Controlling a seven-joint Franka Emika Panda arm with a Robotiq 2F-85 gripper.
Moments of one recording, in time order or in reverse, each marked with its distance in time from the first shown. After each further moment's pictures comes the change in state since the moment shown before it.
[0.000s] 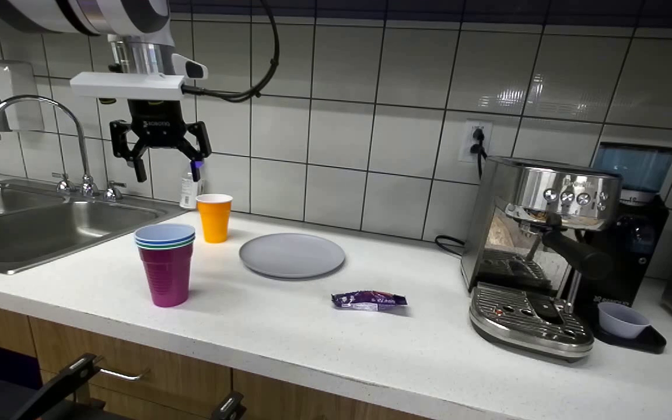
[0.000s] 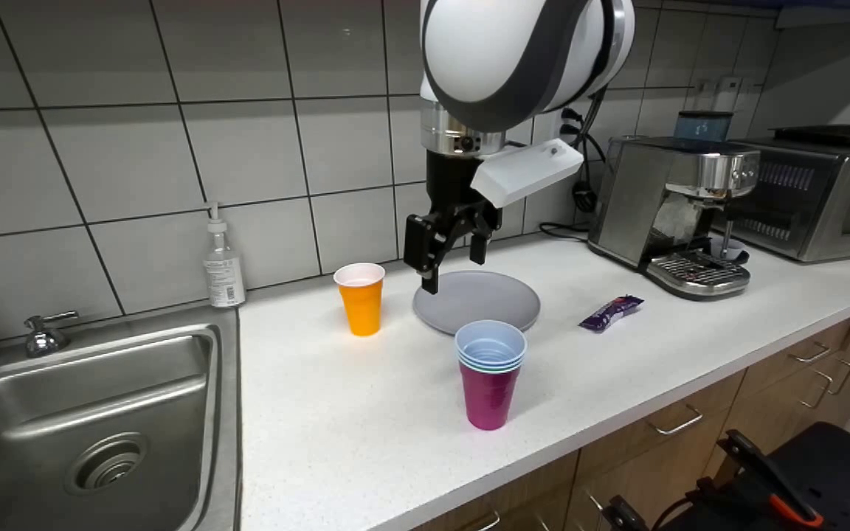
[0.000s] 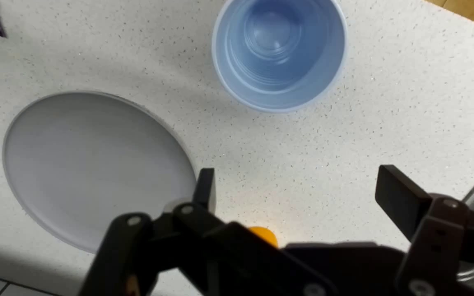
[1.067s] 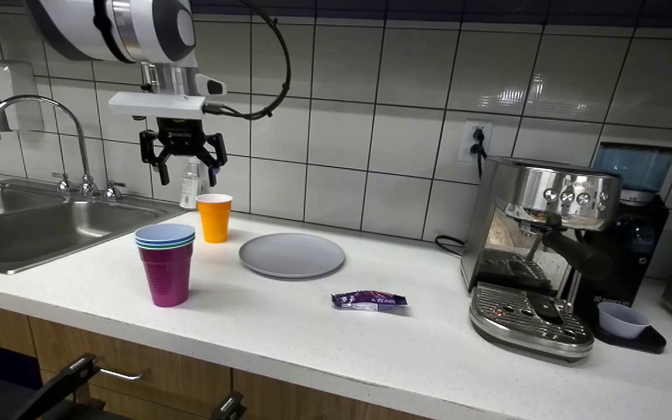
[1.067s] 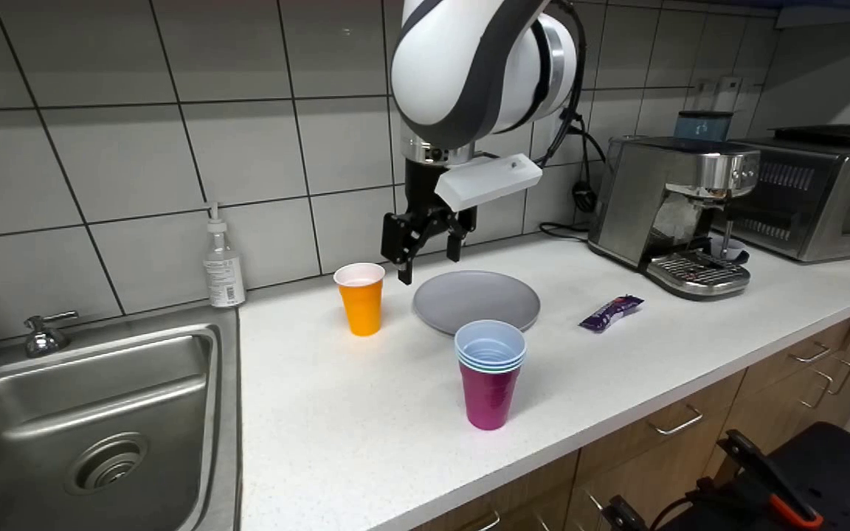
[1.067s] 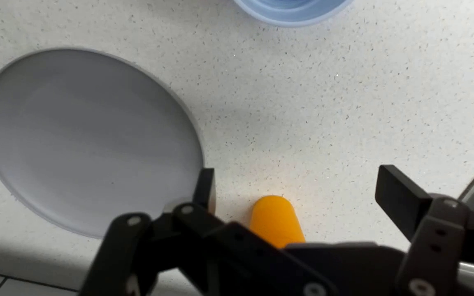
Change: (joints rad) arm -0.020 0.186 -0.017 0.156 -0.002 0.061 0.030
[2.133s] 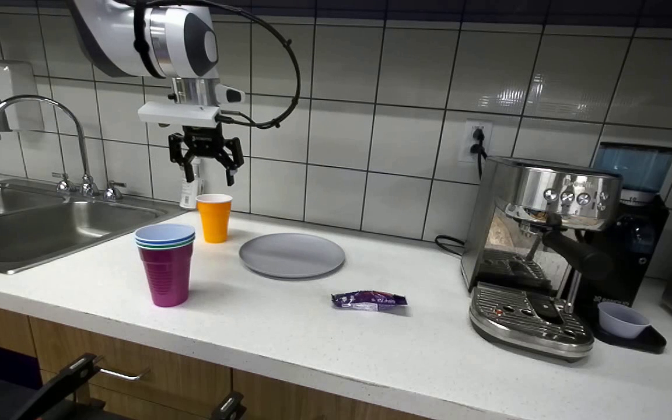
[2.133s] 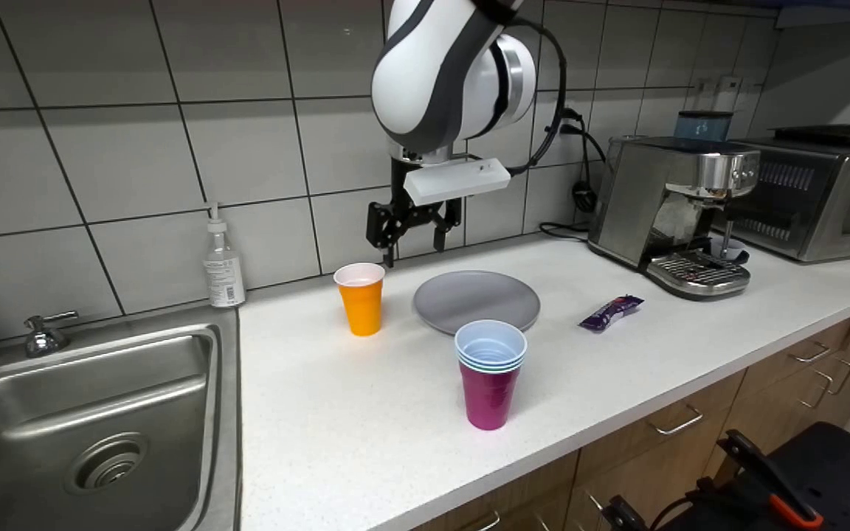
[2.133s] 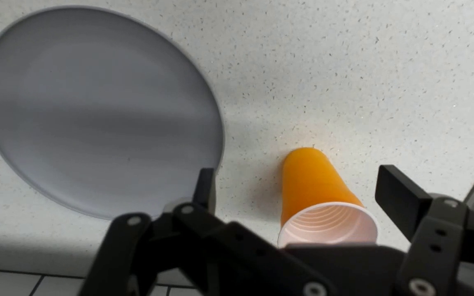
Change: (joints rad) arm 0.004 0.159 -0.040 0.184 -0.028 0.008 0.145
